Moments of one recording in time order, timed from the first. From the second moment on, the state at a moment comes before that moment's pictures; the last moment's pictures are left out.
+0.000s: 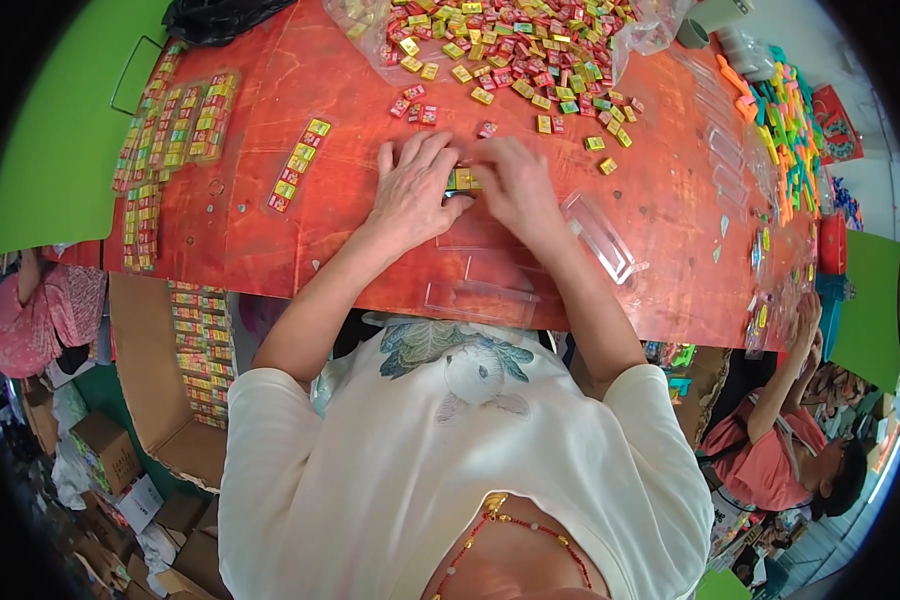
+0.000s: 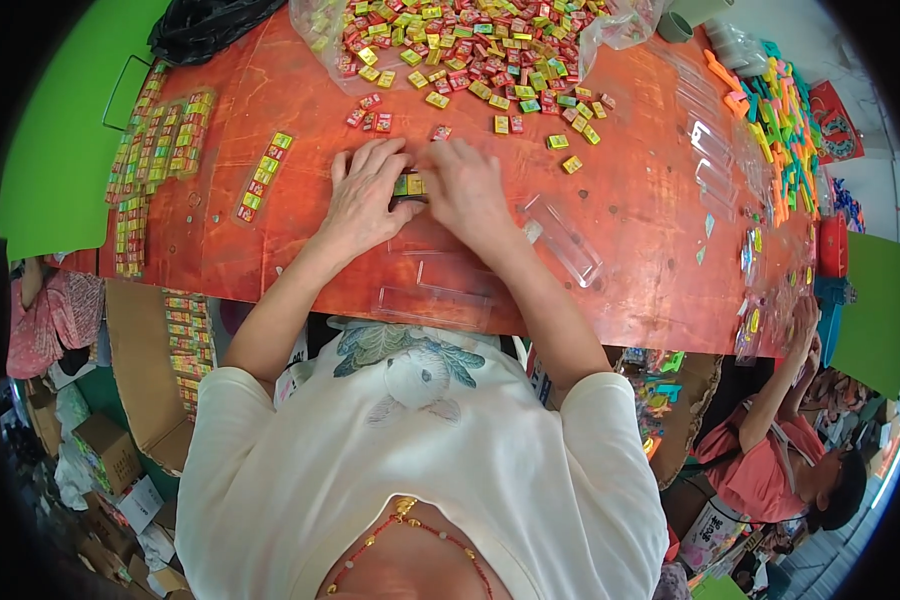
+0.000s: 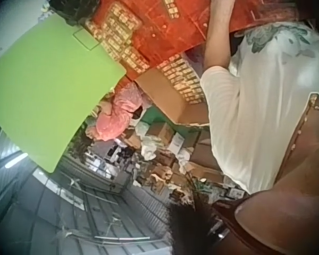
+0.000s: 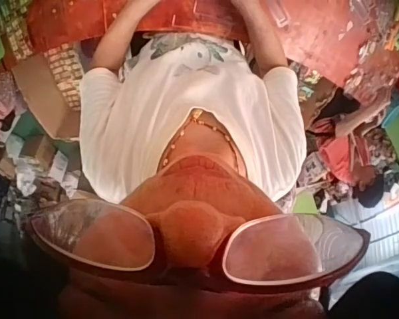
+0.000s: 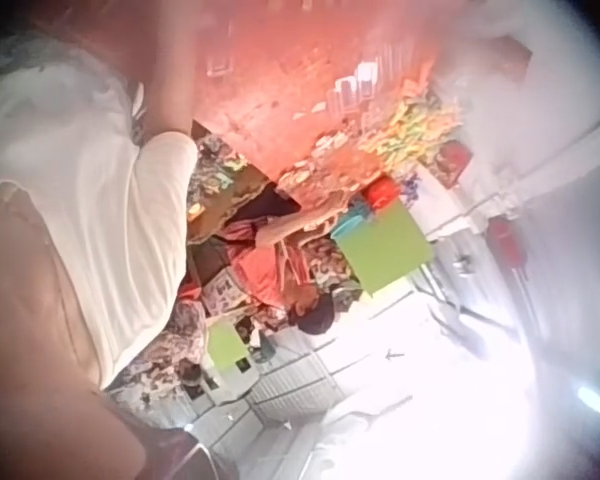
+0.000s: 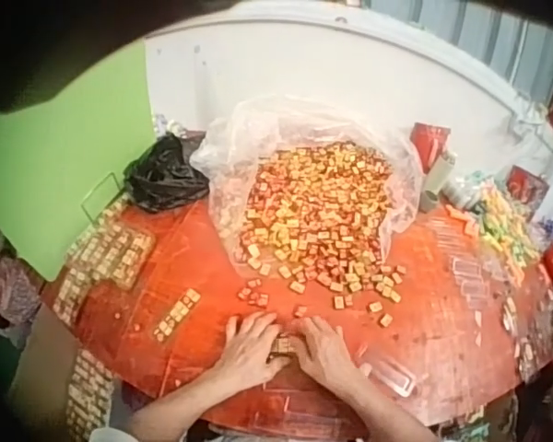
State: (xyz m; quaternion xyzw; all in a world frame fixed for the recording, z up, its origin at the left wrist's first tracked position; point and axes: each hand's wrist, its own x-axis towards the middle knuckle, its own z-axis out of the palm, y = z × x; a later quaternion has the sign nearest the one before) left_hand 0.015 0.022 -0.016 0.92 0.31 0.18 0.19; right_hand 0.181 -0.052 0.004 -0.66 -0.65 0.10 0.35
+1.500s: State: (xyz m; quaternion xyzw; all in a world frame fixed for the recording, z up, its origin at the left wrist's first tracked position) left_hand -0.117 0.066 -0.029 0.79 0.56 0.17 -0.15; right_hand 0.253 -0.220 0.002 -0.82 -0.54 -0.03 0.21
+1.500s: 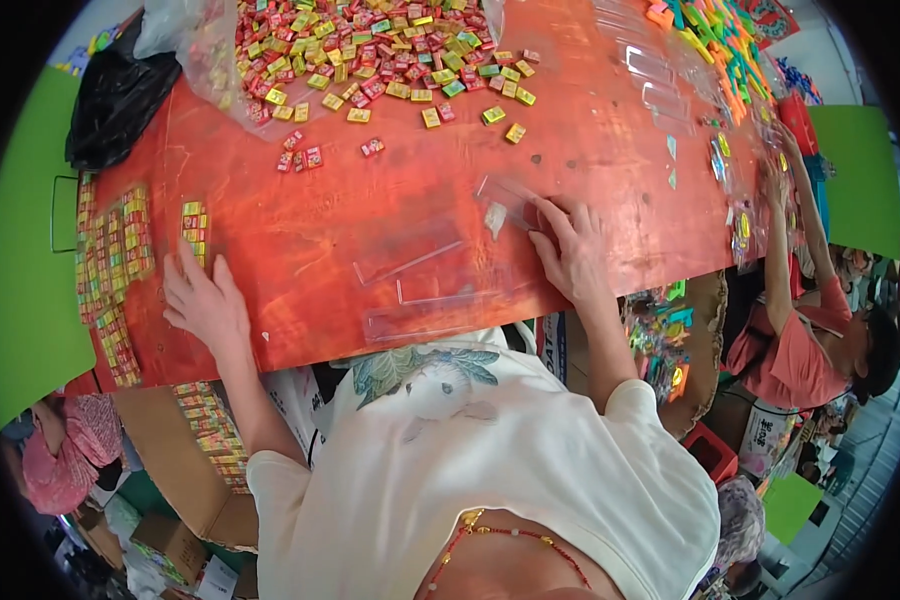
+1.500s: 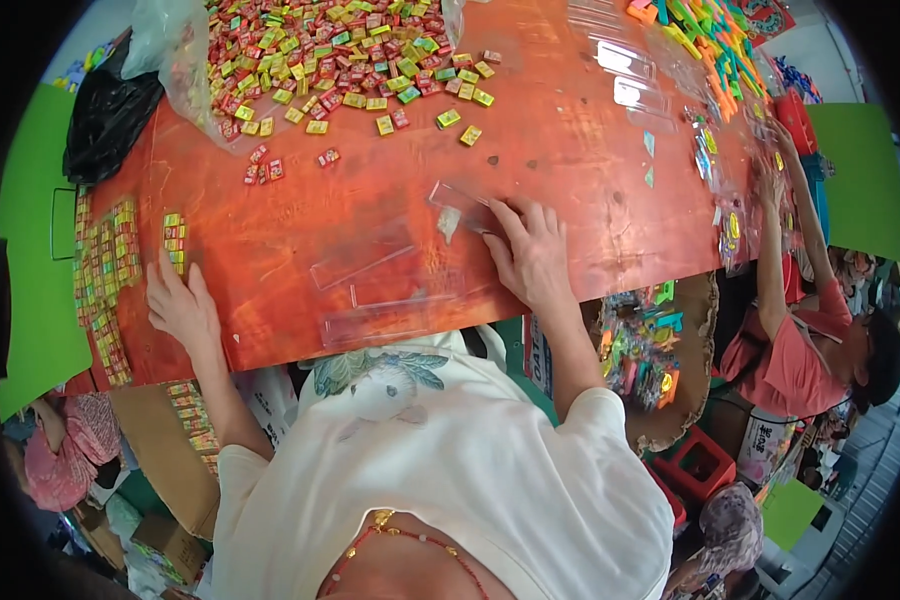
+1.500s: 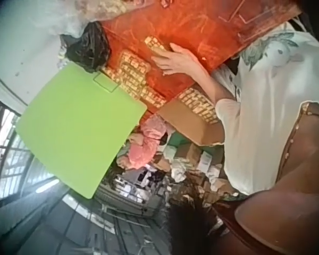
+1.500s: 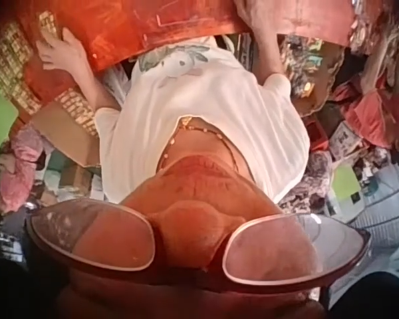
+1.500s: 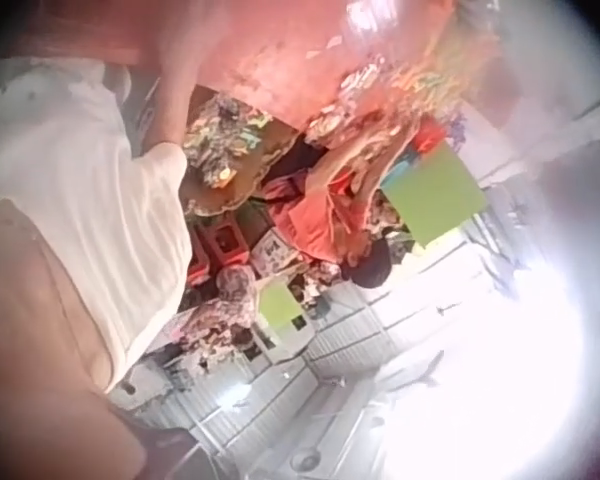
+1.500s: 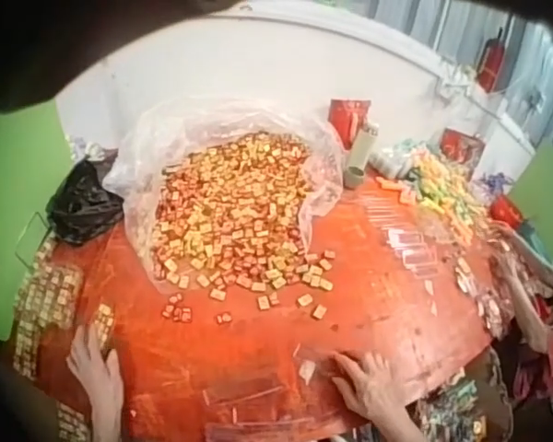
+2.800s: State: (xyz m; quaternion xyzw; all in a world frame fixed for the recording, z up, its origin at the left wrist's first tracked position) left_hand 0.021 0.069 0.023 0.89 0.41 0.12 0.17; right_hand 0.253 -0.064 0.008 -0.72 -0.66 -0.06 0.19
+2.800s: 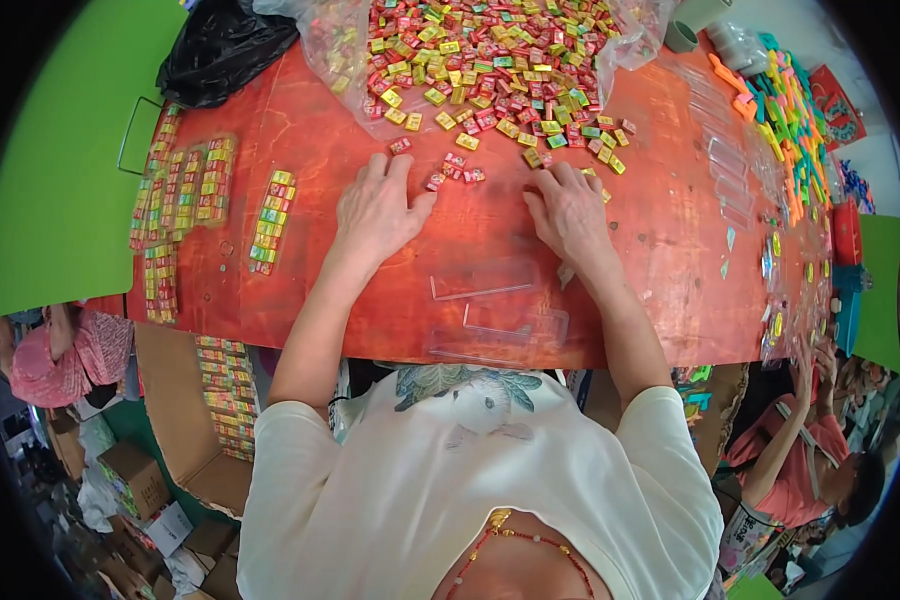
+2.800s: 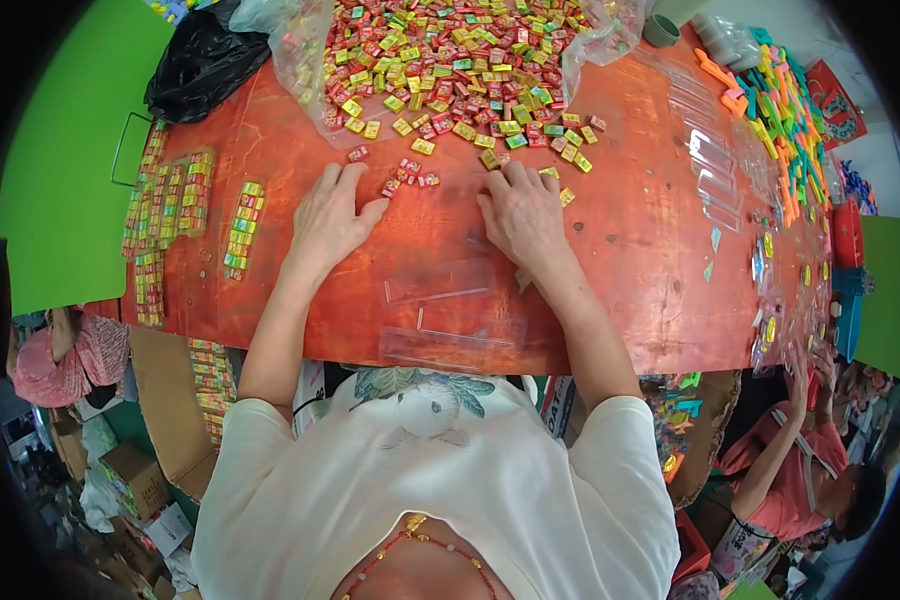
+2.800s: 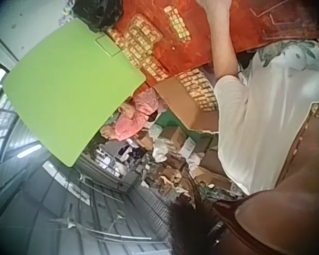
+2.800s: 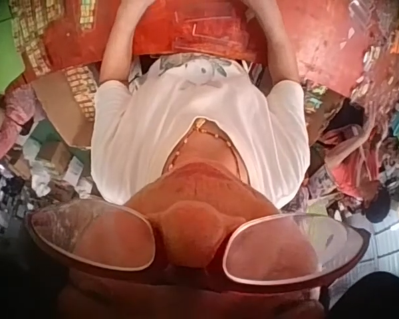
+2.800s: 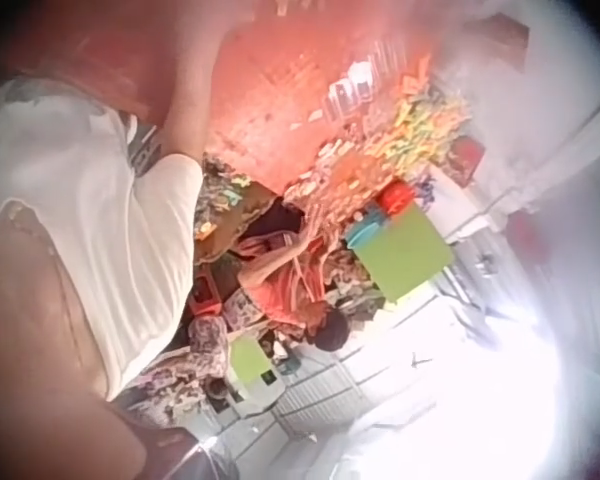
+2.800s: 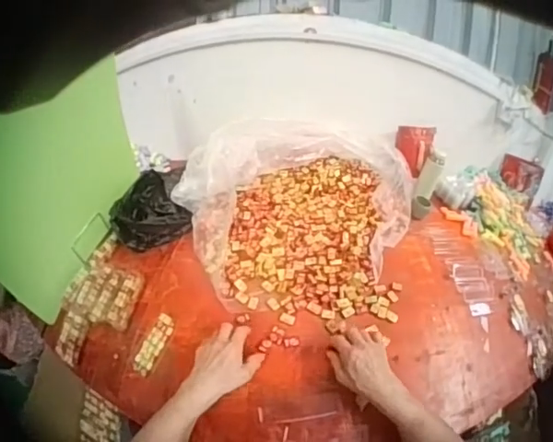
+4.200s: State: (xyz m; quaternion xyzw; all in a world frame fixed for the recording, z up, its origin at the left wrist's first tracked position) left_hand 0.091 0.083 -0.004 0.92 0.36 0.14 0.01; right_hand 0.295 -0.047 0.004 -0.80 -0.55 -0.13 0.19
